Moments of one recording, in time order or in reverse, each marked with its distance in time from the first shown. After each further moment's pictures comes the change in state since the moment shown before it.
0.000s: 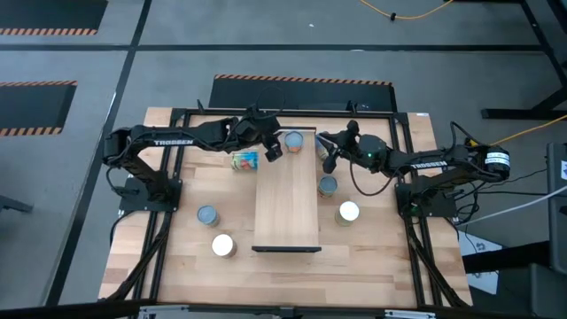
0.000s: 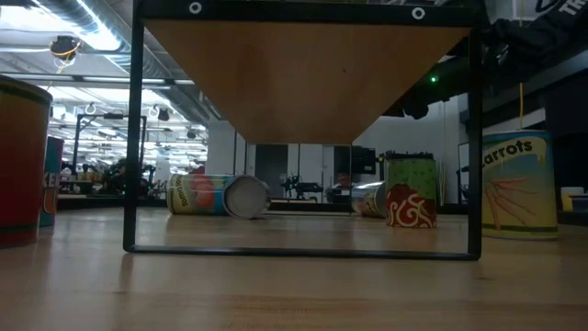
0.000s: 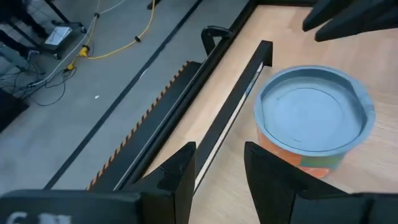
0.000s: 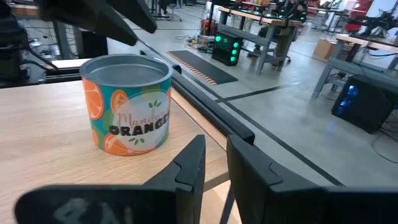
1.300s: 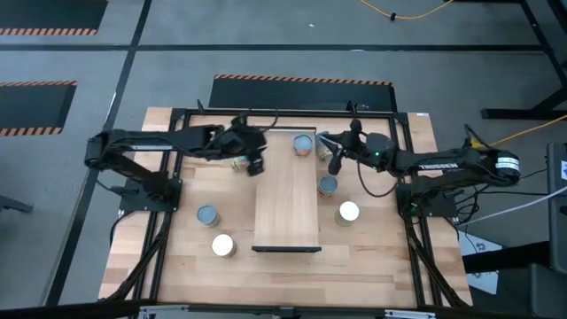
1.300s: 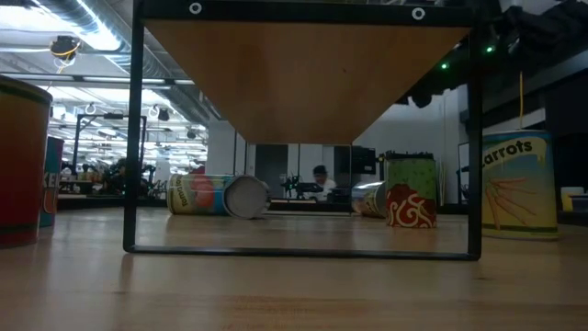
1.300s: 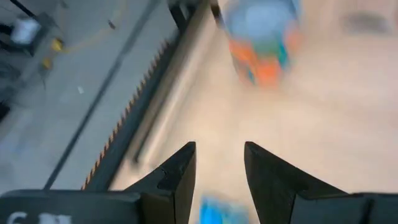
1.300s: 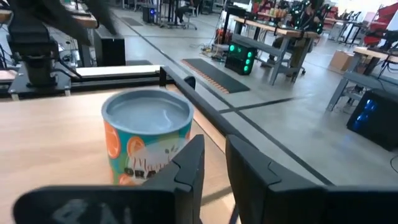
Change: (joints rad) left arm -0.126 -0.175 0.000 -0.338 0.009 -0.018; right arm 0.000 -0.125 -0.001 -0.099 -0.060 -0.029
